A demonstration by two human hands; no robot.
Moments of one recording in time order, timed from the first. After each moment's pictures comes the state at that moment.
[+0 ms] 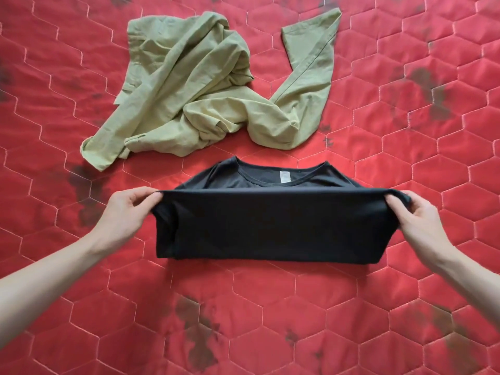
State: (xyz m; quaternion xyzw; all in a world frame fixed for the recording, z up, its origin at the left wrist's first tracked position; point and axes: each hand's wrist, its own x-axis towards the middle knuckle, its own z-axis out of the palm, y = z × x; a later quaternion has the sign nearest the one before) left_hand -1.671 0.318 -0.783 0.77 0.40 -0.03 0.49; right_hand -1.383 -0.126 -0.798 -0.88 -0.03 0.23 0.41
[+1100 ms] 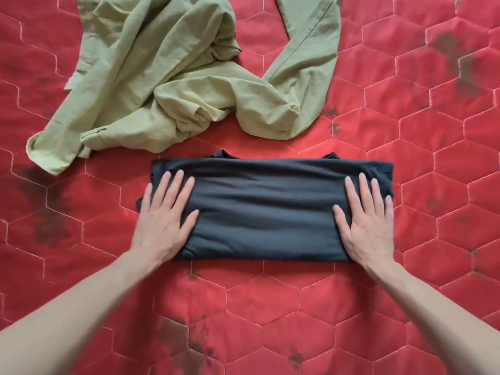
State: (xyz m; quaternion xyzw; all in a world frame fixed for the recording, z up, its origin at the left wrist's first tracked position) left_hand -1.650 0.278 -0.935 0.98 0.16 -0.08 0.07; right_hand -1.427 -0.097 -0.928 -0.96 -0.26 0.06 0.01
